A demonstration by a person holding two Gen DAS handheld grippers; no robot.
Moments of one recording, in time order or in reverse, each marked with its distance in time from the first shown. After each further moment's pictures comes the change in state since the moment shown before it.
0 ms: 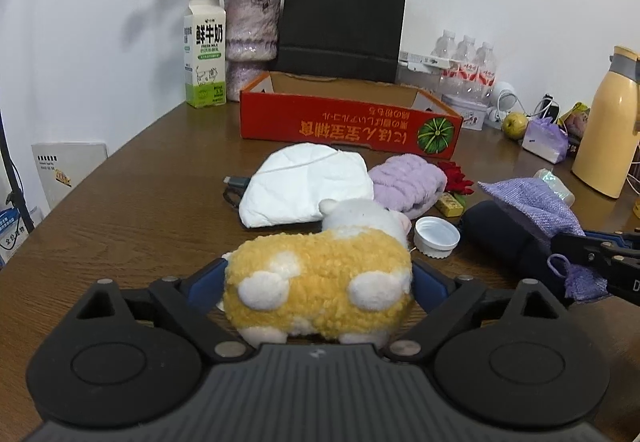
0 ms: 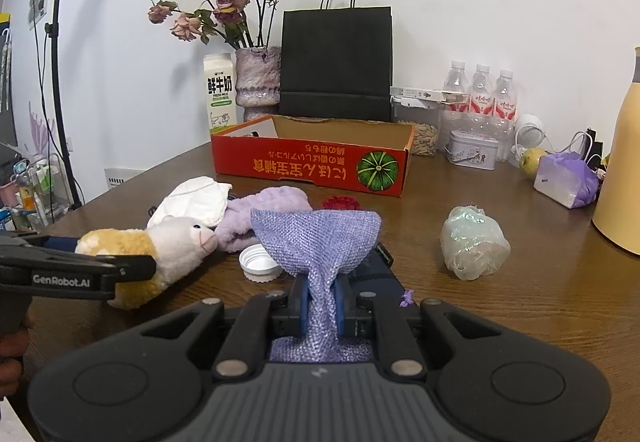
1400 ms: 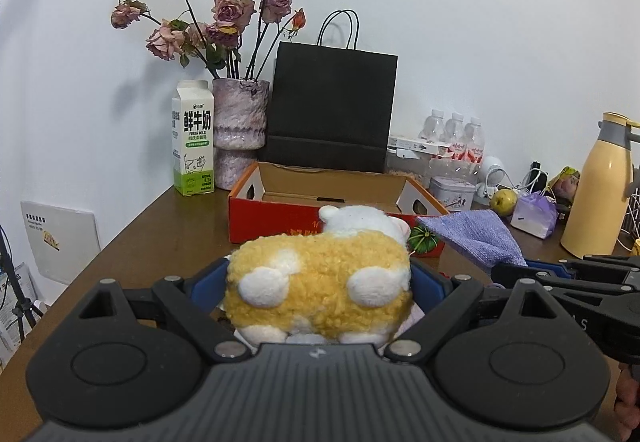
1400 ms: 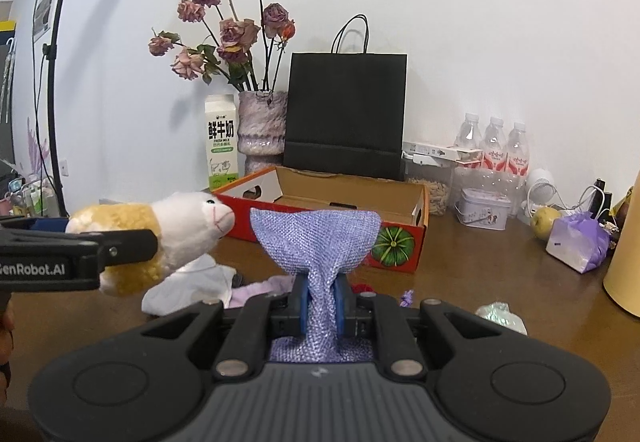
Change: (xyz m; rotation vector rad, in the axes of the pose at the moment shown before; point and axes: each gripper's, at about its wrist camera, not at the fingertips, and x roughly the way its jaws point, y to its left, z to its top) left arm -0.004 -0.002 0.063 0.007 -0.199 -0.040; right arm 0.036 0.013 0.059 -0.028 -0.112 -0.015
